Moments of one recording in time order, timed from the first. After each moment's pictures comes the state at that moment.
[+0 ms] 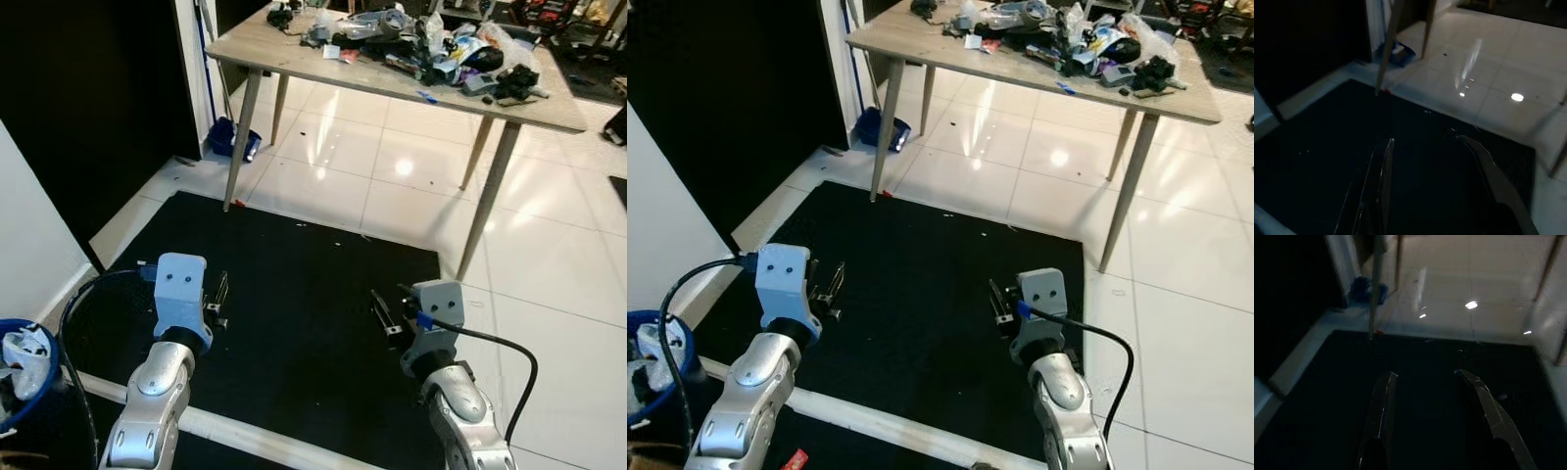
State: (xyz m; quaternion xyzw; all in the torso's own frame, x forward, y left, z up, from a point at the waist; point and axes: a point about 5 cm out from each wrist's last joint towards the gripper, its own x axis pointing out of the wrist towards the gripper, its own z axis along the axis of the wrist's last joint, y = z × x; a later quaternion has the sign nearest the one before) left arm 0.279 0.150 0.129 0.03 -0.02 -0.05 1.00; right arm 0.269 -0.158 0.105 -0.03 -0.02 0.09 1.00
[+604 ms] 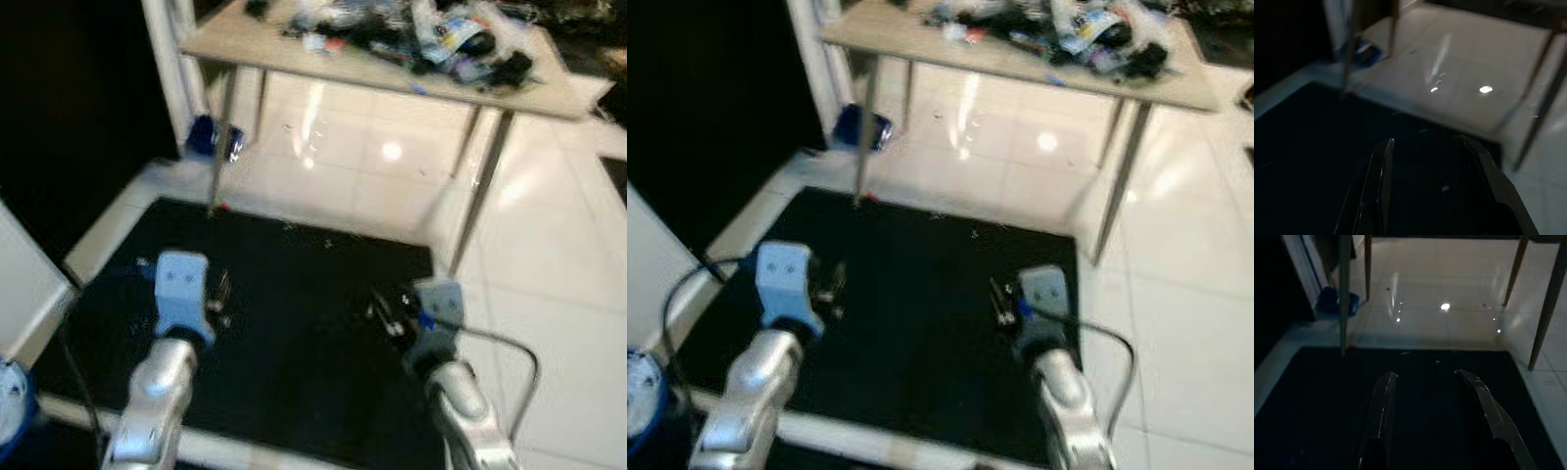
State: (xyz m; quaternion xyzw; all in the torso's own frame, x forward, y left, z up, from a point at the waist) left arm 0.280 0.148 0.131 0.03 -0.02 -0.06 1.00; right arm 0.270 -0.165 0.108 -0.03 -0.03 0.08 1.00
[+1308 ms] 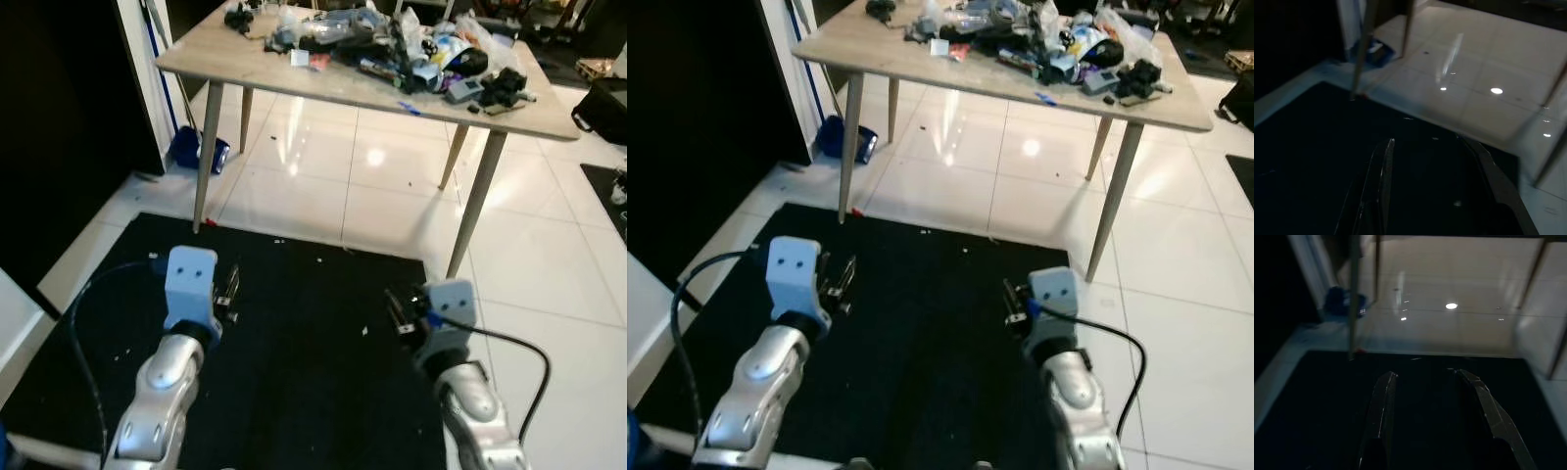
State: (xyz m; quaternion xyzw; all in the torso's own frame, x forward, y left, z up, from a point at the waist) left arm 0.284 0.155 0.133 0.03 -0.02 -0.04 1.00; right arm 0.270 -0.147 0.106 -0.04 -0.02 0.11 0.99
